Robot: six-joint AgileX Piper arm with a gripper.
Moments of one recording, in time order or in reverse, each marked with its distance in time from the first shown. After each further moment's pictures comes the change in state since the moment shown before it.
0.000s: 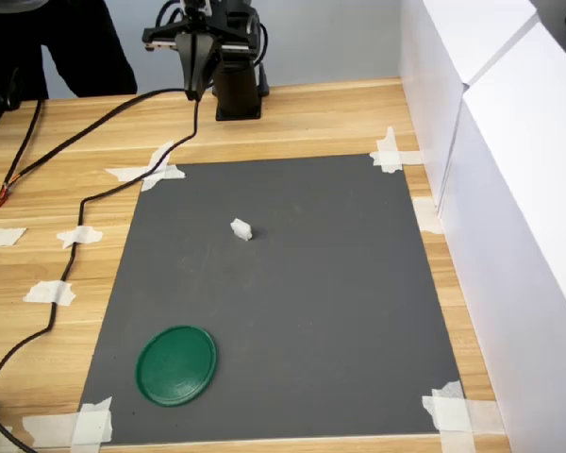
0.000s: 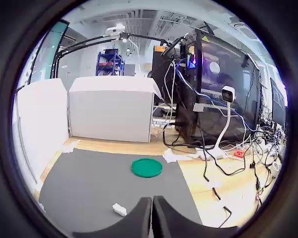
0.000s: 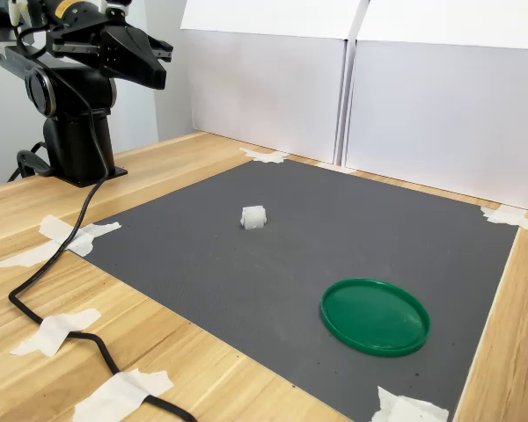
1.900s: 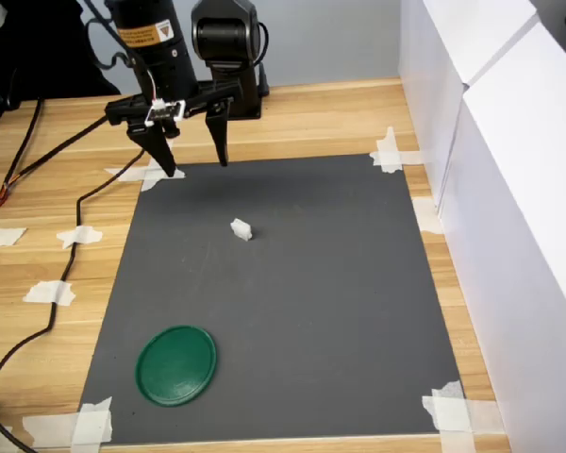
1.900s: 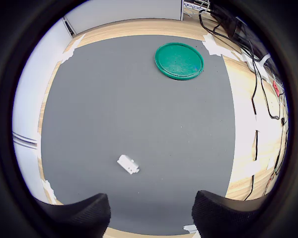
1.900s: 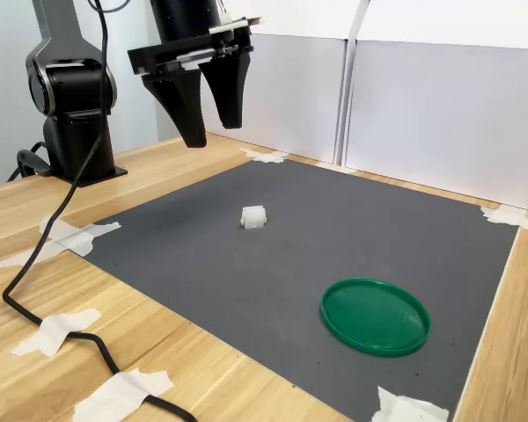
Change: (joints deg) arm -1.9 68.4 -49.0 1.6 41.2 -5.8
